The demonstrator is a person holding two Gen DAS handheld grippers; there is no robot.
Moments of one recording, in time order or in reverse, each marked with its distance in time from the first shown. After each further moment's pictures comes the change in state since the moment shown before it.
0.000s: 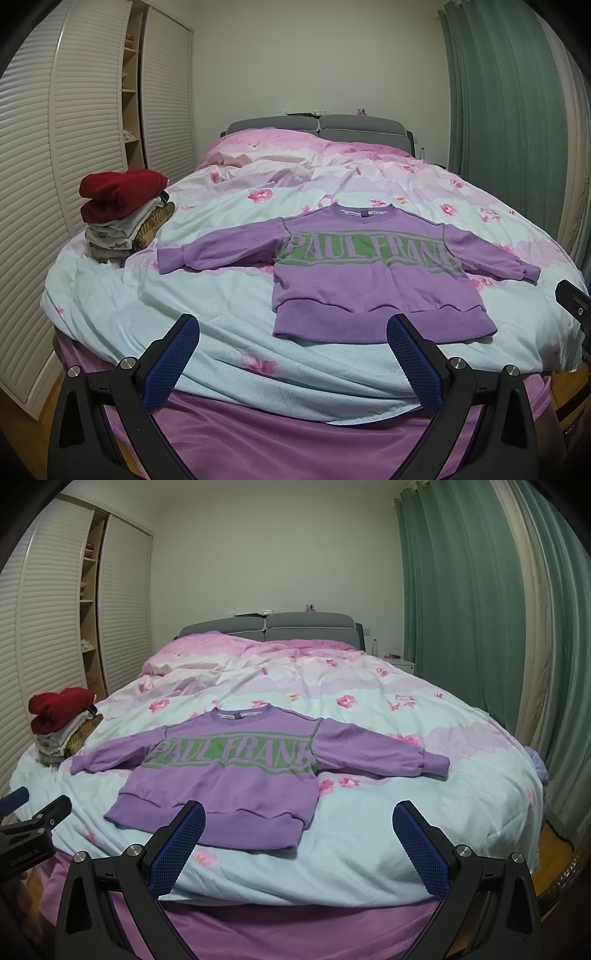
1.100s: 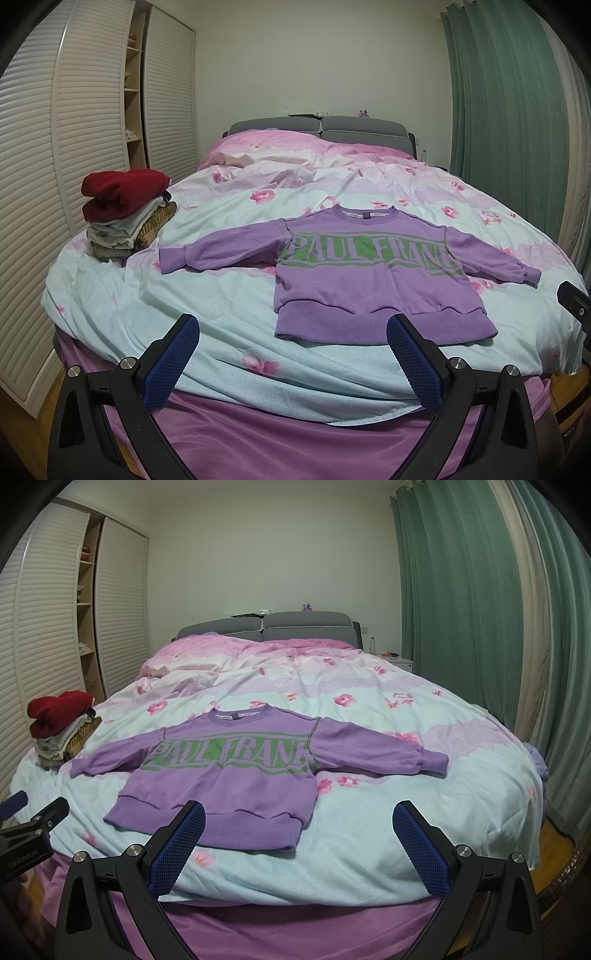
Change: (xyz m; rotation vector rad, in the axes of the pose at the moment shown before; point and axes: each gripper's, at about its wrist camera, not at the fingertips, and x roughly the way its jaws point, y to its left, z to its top) left arm -0.001 0.002 0.000 -0.003 -0.002 -0.001; right arm 0.000 -0.003 0.000 0.007 -0.001 0.002
